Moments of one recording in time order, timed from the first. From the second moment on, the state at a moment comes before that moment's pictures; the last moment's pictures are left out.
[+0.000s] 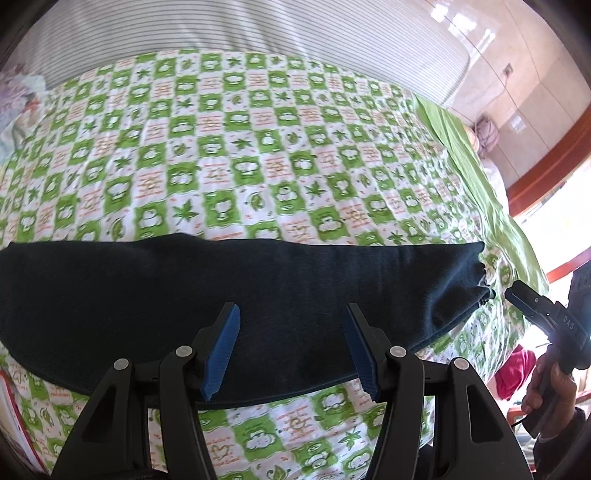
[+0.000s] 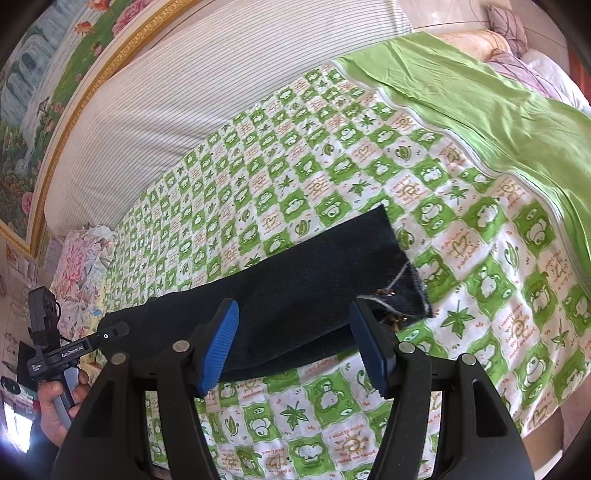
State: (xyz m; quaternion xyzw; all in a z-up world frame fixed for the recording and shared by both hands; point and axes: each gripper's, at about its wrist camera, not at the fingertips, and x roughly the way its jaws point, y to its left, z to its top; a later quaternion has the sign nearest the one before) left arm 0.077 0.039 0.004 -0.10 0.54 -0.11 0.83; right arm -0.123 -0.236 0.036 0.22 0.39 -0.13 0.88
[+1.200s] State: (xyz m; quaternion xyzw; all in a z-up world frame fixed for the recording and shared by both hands) left arm 0.172 -0.187 -0.025 0.11 0.59 -0.33 0.73; right arm -0.165 -0.304 -0.011 0.38 0.35 -0.17 0.84
